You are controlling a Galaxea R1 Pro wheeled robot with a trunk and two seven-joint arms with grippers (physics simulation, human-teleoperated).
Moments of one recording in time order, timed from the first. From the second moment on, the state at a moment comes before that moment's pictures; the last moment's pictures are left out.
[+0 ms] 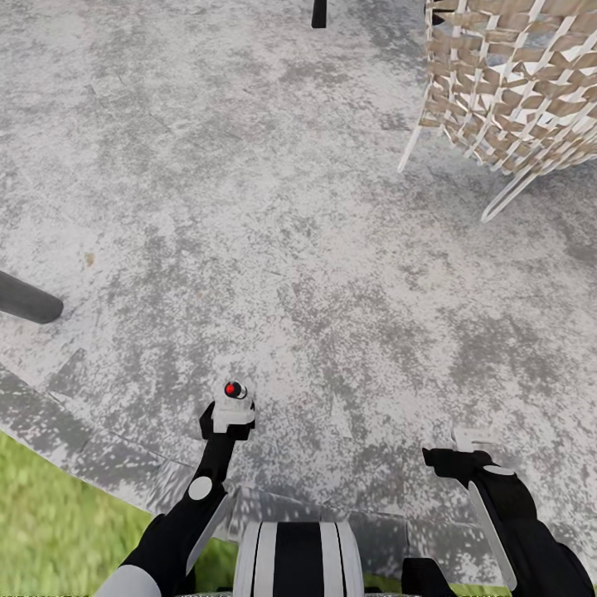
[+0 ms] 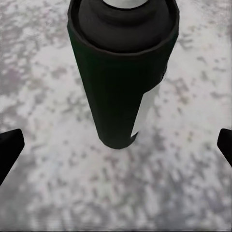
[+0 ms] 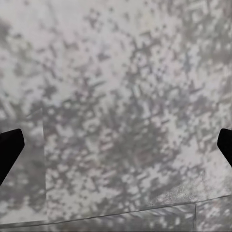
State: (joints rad) left arm -0.49 -0.05 -0.28 -0.81 0.04 -0.31 0.25; right arm -0.29 -0.12 -0.10 -1.40 -0.01 0.74 -0.03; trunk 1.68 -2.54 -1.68
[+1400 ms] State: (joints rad) left arm -0.63 -0.10 -0.27 -0.68 0.01 -0.29 0.34; right arm -0.29 -0.12 -0.06 -1.41 -0.01 0.74 -0.04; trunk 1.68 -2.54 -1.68
